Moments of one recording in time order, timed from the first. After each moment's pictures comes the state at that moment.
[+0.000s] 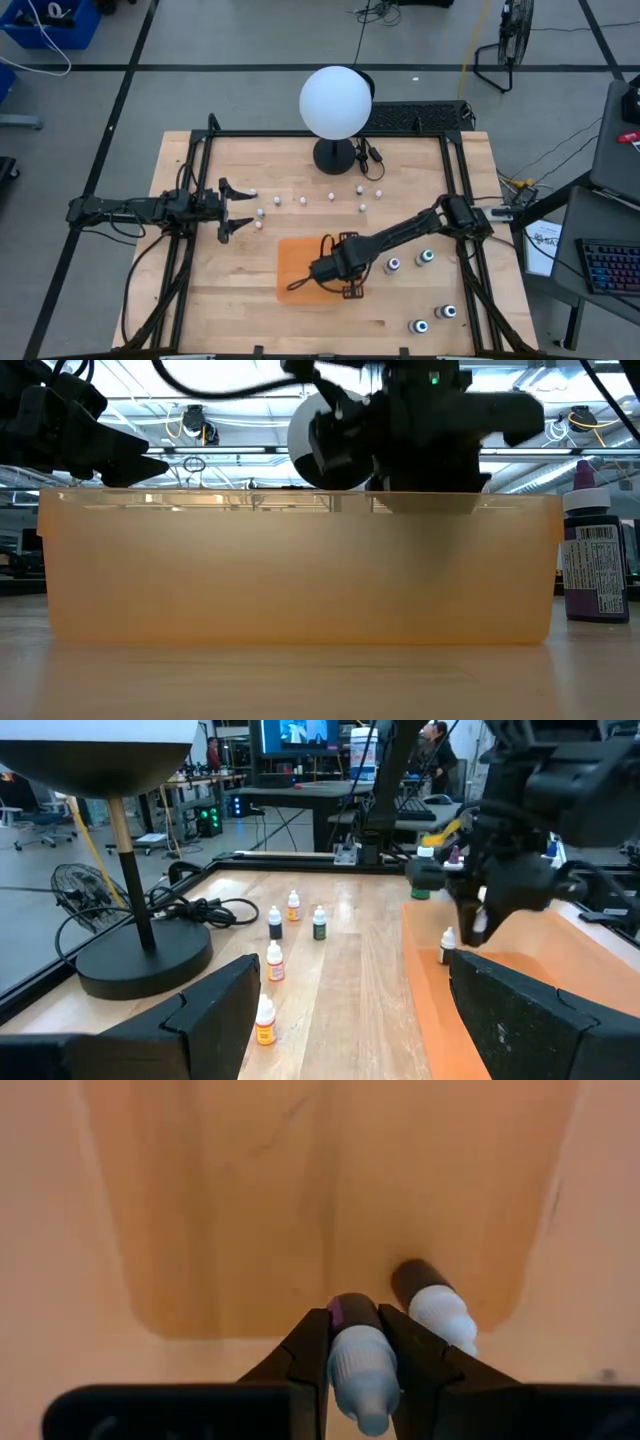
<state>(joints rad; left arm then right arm) -0.02 0.15 0.01 0.11 -0.10 0.00 0.32 2.16 1.71 -1.16 0.02 0.28</state>
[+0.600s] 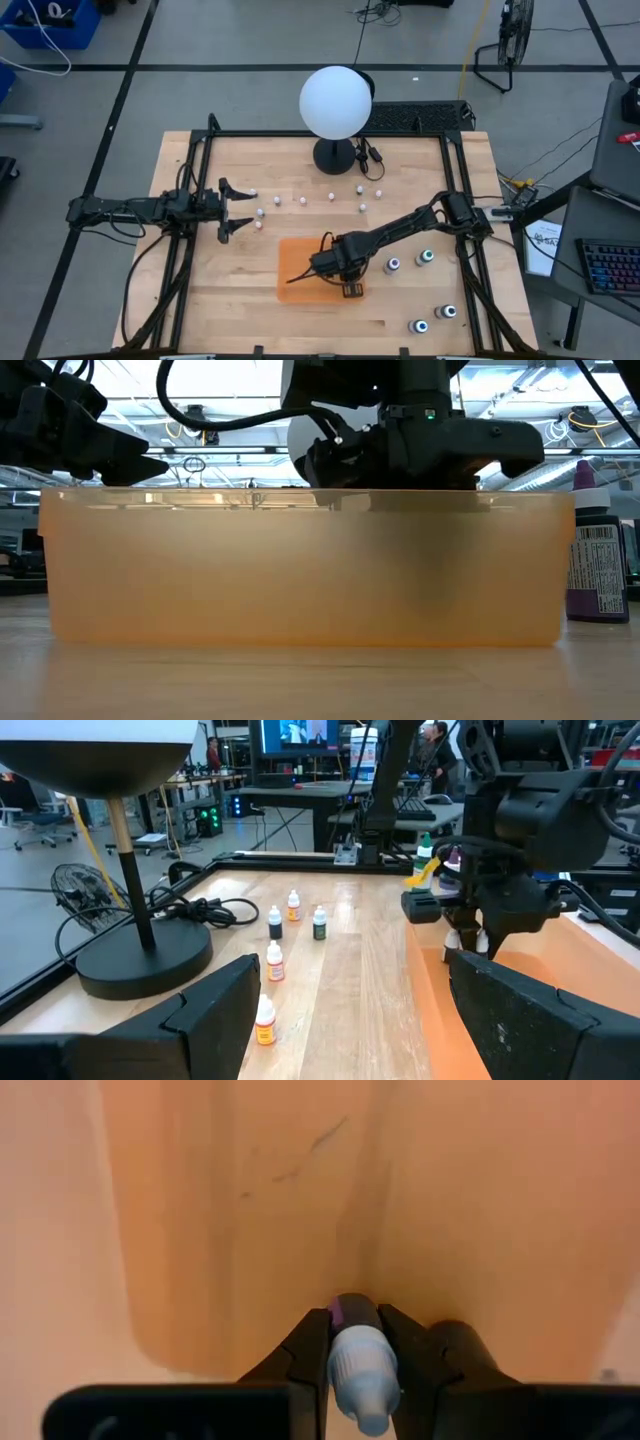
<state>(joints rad) -0.02 0.15 0.01 0.11 -0.10 0.00 0.28 2.15 1.59 -0.95 -0.12 0.20</state>
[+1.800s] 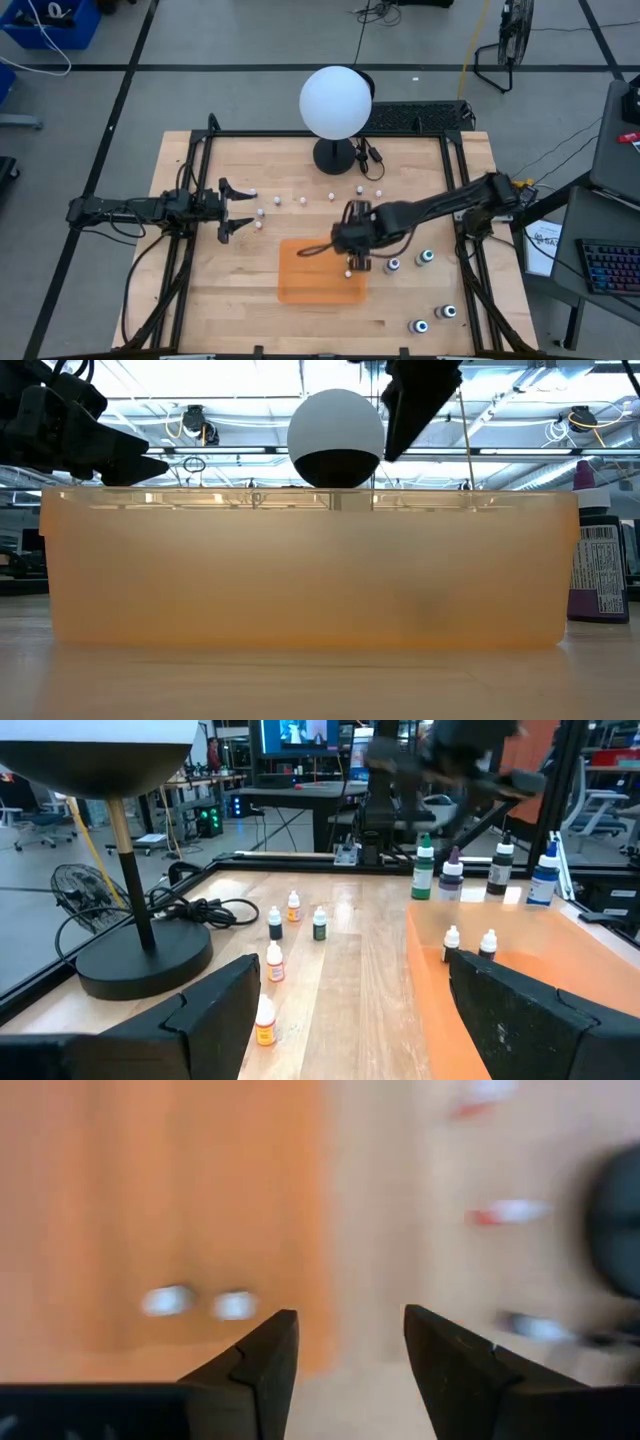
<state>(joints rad) -0.02 0.15 0.01 0.11 -0.10 0.00 0.24 1.77 1.58 -1.08 0.28 0.25</state>
